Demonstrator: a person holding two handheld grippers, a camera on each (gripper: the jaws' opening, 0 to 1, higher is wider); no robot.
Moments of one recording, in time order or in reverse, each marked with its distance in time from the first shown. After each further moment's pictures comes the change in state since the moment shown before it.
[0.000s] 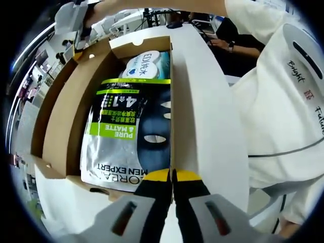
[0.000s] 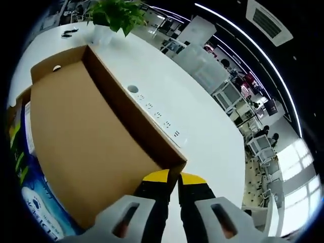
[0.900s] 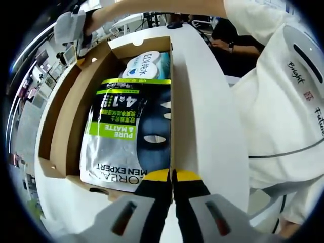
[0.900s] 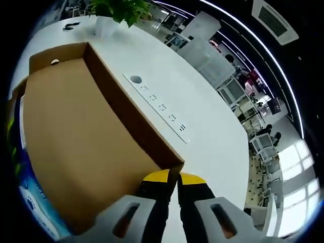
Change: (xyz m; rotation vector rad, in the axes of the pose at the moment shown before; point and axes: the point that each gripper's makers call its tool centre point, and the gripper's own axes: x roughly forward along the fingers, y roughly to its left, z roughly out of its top) left arm 0.000 0.001 0.000 0.000 -0.005 0.002; right arm 0.020 0.009 -0.011 -0.017 0.049 0.022
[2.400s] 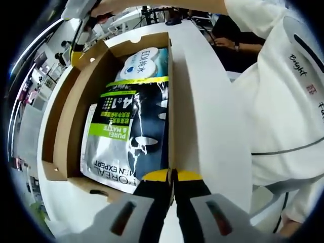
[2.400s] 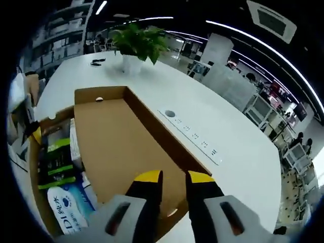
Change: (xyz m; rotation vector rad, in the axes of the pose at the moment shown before) left arm 0.004 0.001 -0.001 0.032 0.042 0.023; right arm -0.054 0.038 0.043 0.082 -0.379 0.359
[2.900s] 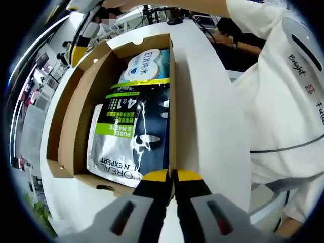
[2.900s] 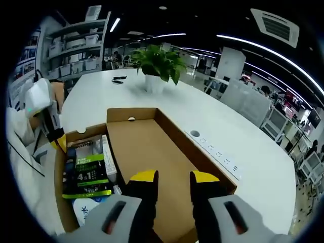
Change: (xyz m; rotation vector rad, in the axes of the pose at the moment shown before) left arm -0.010 0.002 -0.001 0.016 0.014 0.019; right arm -0.018 0.046 0.025 0.013 -0.104 0.131
